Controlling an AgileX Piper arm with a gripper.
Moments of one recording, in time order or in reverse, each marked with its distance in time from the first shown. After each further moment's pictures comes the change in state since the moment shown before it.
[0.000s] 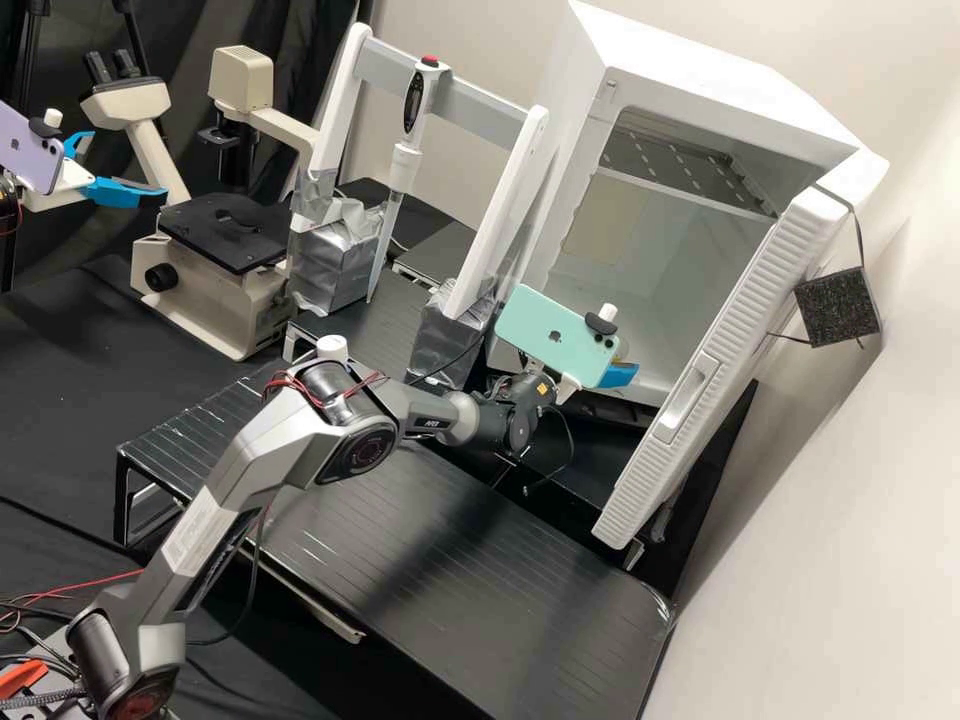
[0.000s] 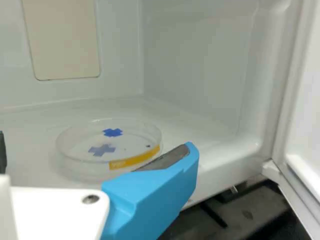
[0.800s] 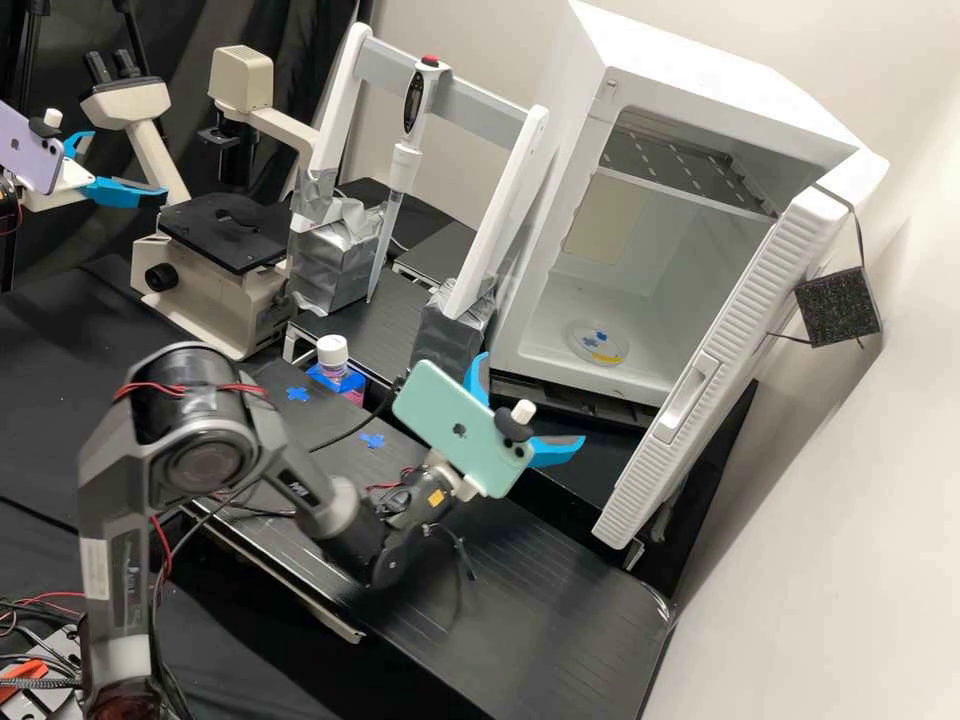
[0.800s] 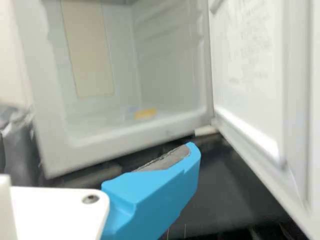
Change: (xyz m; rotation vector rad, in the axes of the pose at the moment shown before) arm -0.227 -0.028 0.004 0.109 0.030 0.130
